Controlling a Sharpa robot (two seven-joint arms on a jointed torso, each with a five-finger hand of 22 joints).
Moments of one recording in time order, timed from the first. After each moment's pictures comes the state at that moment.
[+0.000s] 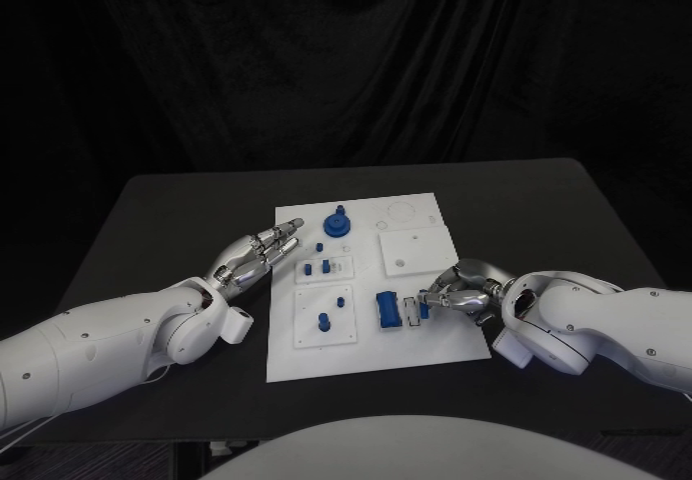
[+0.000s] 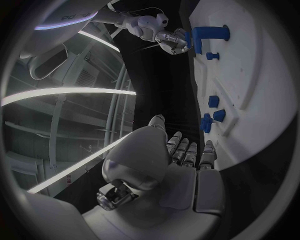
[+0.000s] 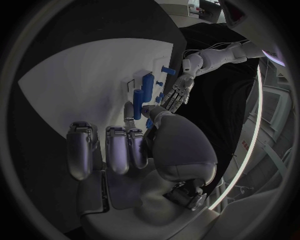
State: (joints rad) left arm 1.01 -0.83 -0.21 1.33 -0.28 -0.04 0.68; left_hand 1.45 0.29 -0.20 0.29 0.43 0.26 0.08 0.03 0.03 0.01 0.08 0.19 0.03 0.00 0.07 0.00 0.00 0.15 0.02 0.17 0.01 0.04; right arm 1.14 -1.03 -0.25 1.83 -0.81 -0.37 -0.32; right_hand 1.15 -0.03 0.32 0.09 0.67 0.88 0.07 0.34 0.86 1.46 -0.02 1.57 1.31 1.47 -0.08 1.51 1.31 0.02 1.47 0.03 1.47 1.31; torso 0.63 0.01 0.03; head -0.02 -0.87
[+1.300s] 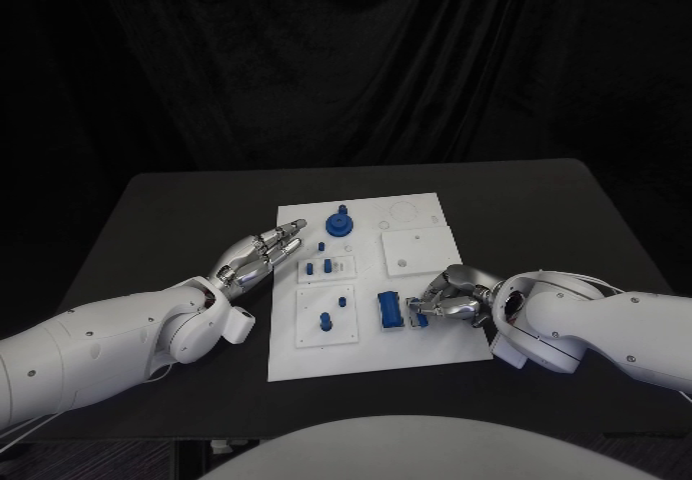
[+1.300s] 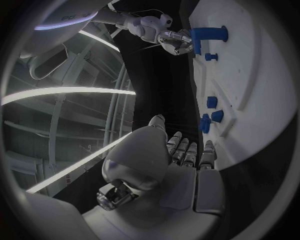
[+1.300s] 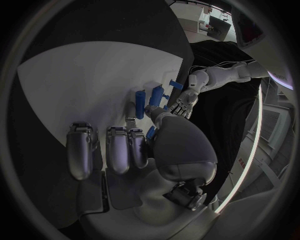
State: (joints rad) left arm 1.00 -0.83 -0.21 1.33 -0.28 -0.03 0.68; left_hand 1.45 0.29 -0.20 0.29 0.43 0.26 0.08 0.03 0.03 0.01 0.08 0.19 0.03 0.00 0.07 0.00 0.00 0.15 0.02 0.17 0.01 0.04; right arm 1.13 -0.98 -0.25 1.78 -0.96 -0.29 -0.35; right_hand 1.06 -0.02 0.29 0.13 0.39 0.87 0.06 0.36 0.84 1.47 -0.01 1.57 1.31 1.47 -0.08 1.51 1.31 0.02 1.47 0.03 1.47 1.31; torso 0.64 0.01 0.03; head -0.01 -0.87
